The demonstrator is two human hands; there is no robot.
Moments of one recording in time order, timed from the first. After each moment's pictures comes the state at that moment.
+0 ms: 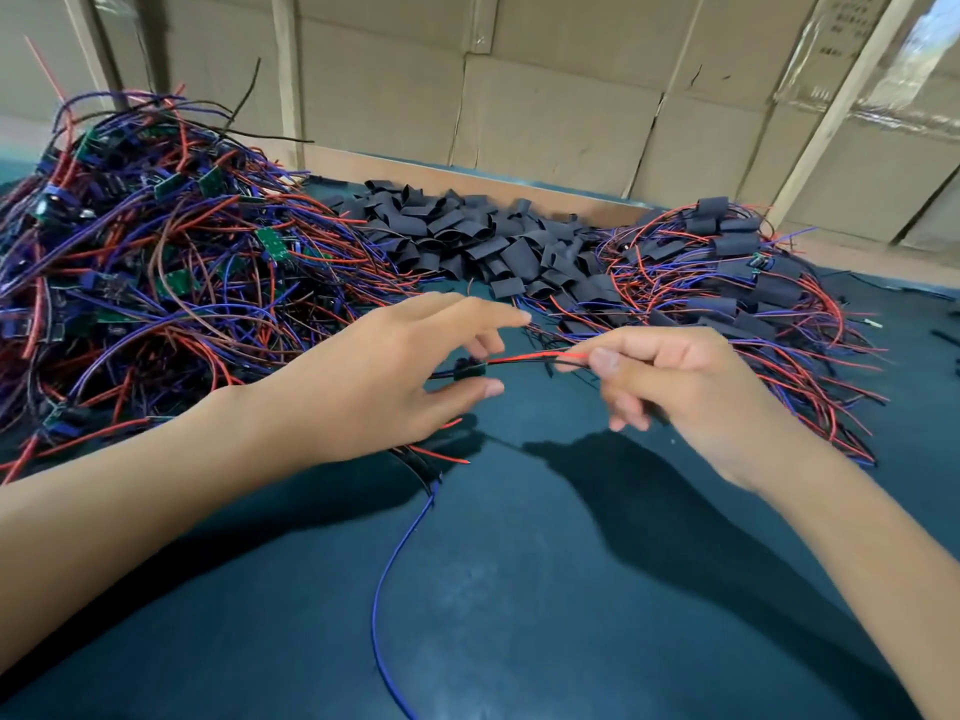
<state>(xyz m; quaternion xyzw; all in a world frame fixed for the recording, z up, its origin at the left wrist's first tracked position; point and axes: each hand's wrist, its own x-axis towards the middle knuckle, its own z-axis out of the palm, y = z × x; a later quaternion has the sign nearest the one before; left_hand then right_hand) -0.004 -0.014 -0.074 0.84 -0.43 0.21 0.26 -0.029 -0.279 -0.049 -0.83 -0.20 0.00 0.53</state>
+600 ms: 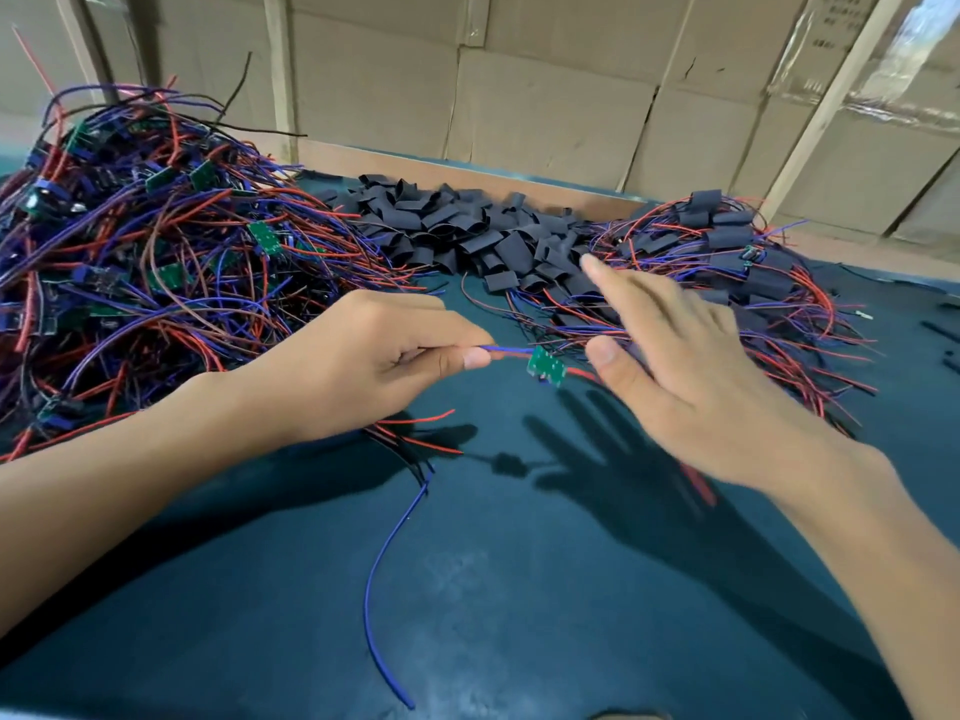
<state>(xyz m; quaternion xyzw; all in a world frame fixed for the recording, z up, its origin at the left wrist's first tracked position) -0.005 -0.010 -0.064 0.84 -0.43 0.21 0.27 -0.030 -0.300 -0.049 -0.95 -0.23 -0.19 0.08</state>
